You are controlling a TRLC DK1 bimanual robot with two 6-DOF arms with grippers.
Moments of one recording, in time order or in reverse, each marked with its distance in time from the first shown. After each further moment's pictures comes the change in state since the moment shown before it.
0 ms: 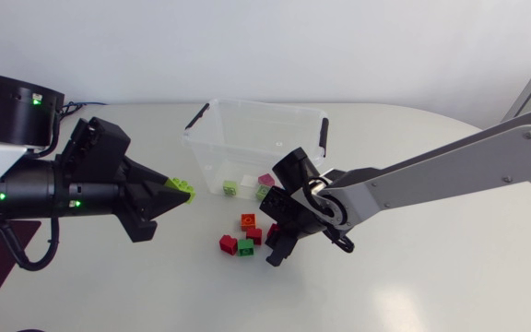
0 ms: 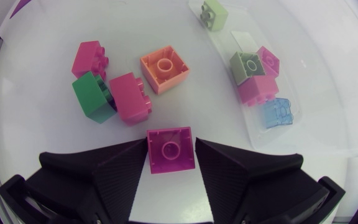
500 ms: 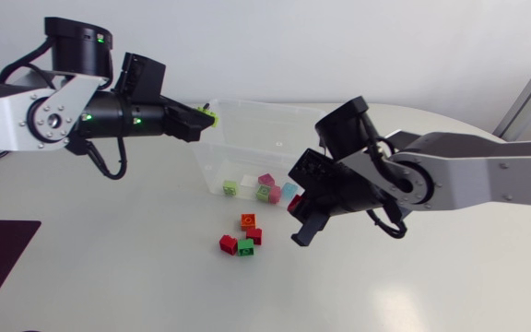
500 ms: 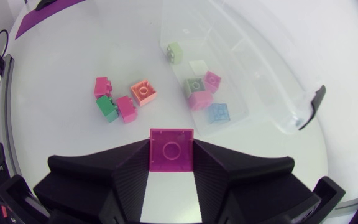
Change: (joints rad) left arm 0.064 0.455 0.293 0.375 -0.005 -0.144; right arm -0.050 -0.385 -0.047 -0.200 0.015 -0.002
